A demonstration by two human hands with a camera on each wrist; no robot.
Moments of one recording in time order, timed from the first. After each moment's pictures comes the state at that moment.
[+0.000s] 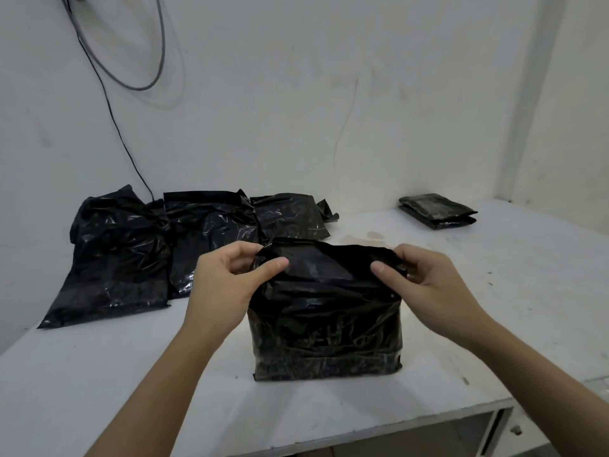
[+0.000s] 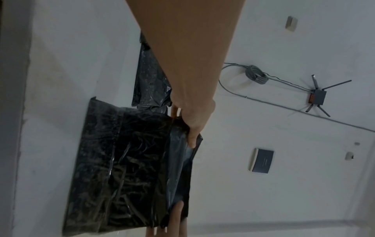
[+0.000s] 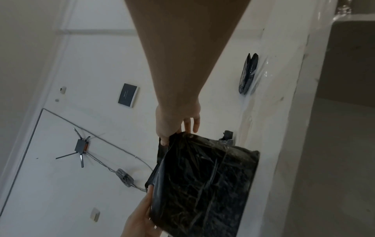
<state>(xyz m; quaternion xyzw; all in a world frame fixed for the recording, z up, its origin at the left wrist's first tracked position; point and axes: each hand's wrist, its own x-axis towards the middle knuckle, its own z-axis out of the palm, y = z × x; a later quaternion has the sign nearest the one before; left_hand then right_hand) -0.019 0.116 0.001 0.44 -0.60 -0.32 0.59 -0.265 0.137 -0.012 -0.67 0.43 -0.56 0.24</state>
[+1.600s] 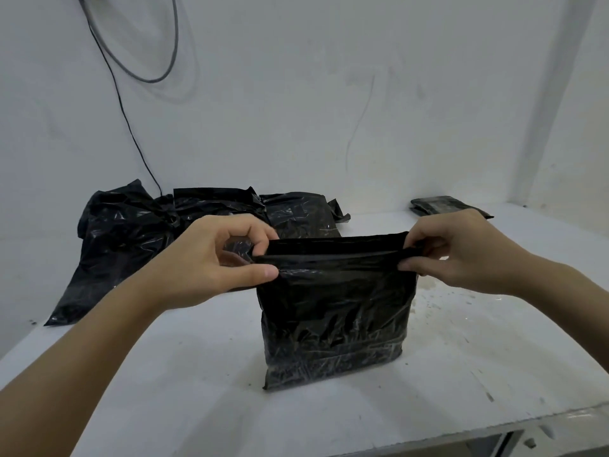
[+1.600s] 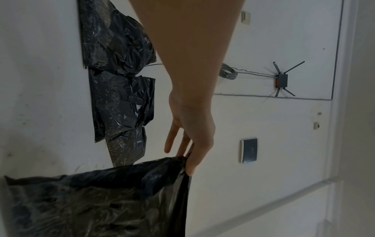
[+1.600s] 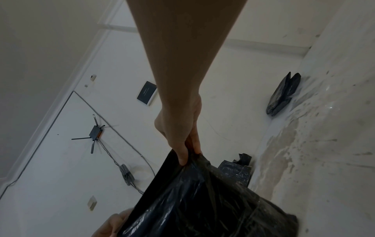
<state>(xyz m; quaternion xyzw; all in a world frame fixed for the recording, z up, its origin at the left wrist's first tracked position) 0.036 0.107 0.052 0.32 -0.83 -0.26 0.37 -0.291 0.110 0.045 -0.82 0.46 -0.33 0.05</state>
